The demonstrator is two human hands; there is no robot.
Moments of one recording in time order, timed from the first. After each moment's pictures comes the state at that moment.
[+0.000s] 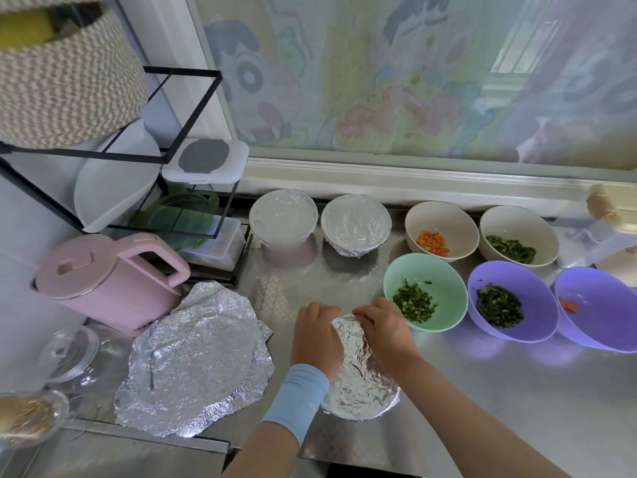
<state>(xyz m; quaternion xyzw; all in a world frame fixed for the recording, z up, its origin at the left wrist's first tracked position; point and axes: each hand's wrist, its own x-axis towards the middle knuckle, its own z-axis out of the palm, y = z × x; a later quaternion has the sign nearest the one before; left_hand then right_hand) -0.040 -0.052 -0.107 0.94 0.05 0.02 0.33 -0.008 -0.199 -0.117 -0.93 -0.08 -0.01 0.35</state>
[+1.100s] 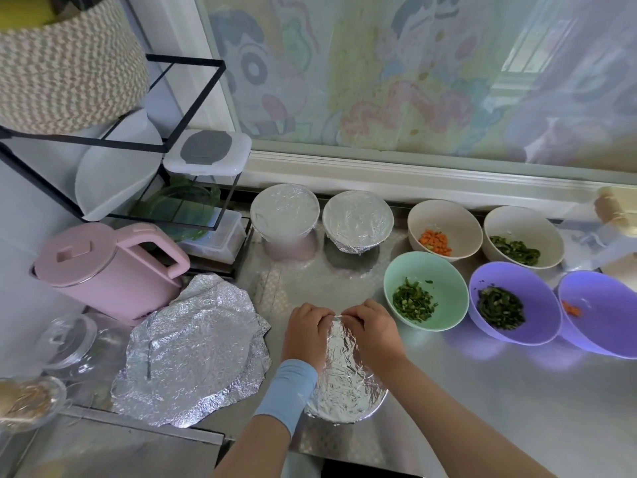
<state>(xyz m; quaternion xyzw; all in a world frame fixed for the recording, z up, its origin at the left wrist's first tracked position) -0.038 -0.041 -0.117 0.92 0.10 0.00 0.37 -0.014 -0.185 -0.118 -0.91 -0.06 0.05 0.40</state>
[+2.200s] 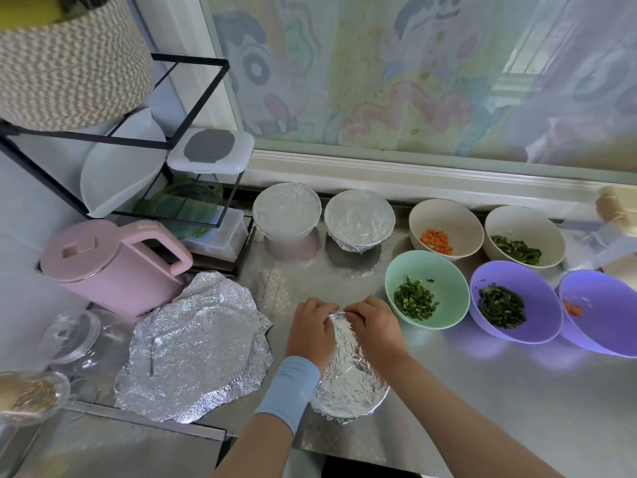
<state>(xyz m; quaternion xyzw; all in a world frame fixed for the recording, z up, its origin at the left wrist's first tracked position) -0.041 -0.045 -0.110 0.93 0.07 0.00 0.37 -0.012 -0.186 -0.121 -0.92 -0.08 0.02 0.37</state>
